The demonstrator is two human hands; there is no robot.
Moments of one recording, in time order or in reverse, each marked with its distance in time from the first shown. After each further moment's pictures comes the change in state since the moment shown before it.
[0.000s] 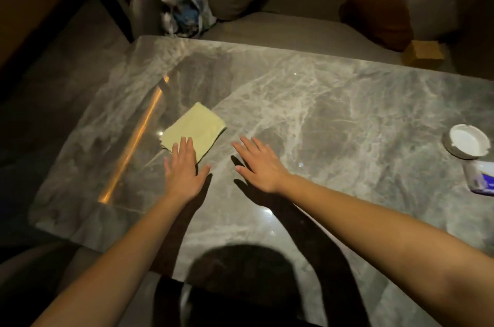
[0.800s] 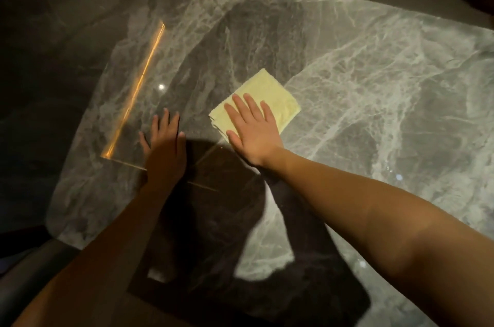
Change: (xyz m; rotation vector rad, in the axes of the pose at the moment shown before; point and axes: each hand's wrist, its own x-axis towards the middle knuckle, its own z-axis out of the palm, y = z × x) left_hand 0.115 -0.187 0.006 0.008 0.148 -0.061; right_hand 0.209 -0.077 0.086 -0.329 0.121 -0.020
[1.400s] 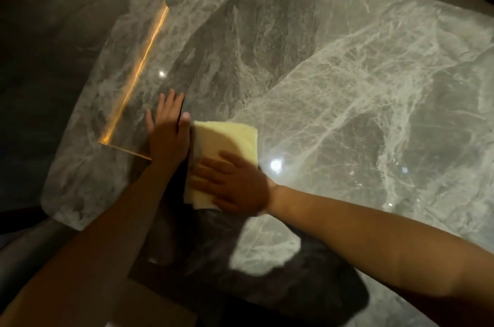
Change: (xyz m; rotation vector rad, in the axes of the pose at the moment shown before) left_hand 0.001 0.004 0.004 -0.243 0.081 0.020; right_hand -0.074 -0.052 0.042 0.041 0.062 -0.721
